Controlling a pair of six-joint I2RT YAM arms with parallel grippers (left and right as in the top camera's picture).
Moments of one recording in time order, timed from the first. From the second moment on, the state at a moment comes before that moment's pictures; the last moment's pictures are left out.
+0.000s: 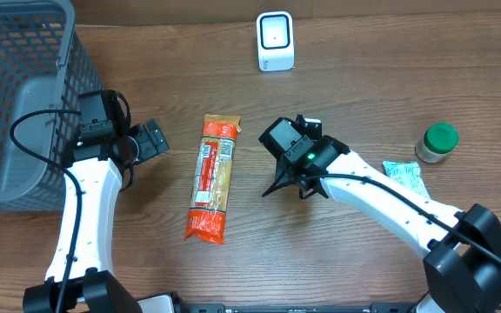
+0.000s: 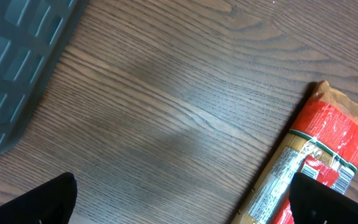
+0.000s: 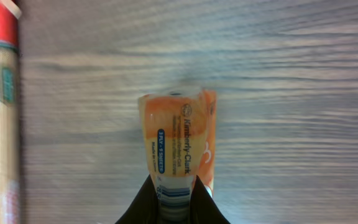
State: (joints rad) left arm 0.20 1.47 1.12 -0.75 -0.05 -0.27; right arm 0.77 1.77 1.29 -0.82 0.22 0.81
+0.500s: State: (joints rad) left arm 0.20 1.47 1.12 -0.75 -0.05 -0.27; right arm 0.77 1.77 1.15 -0.81 0.36 0.70
